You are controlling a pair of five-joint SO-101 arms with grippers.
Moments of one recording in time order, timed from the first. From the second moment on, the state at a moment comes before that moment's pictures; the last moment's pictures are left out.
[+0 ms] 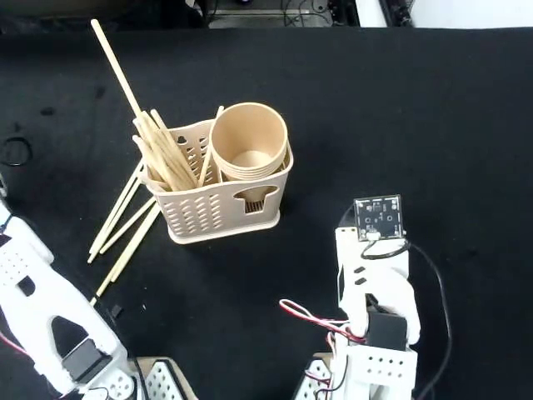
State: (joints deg) left arm -50.9 84.3 -94.6 97.0 -15.5; right arm 7.9 -103.4 96.7 43.8 16.0
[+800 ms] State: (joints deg) left arm -46.1 47.0 -28.9 93.6 -10.9; right arm 7.9 -103.4 96.7 43.8 16.0
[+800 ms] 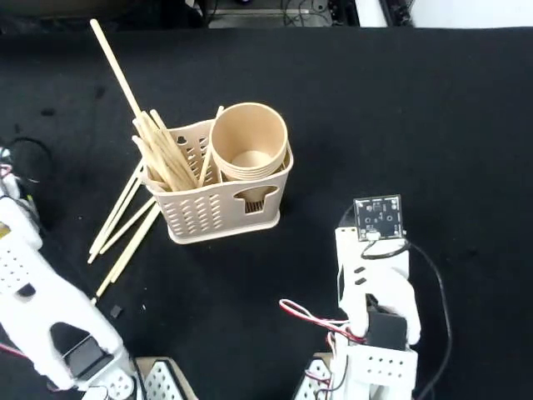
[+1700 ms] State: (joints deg) left arm -42.5 -3.3 27.0 58.6 -10.9; right arm 7.9 -103.4 96.7 43.8 16.0
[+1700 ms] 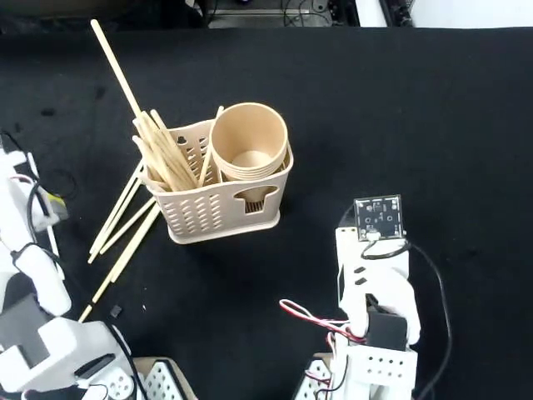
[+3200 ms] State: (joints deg) left arm -39.0 50.6 -44.0 100.4 -5.1; right arm 7.9 -103.4 96.7 43.8 16.0
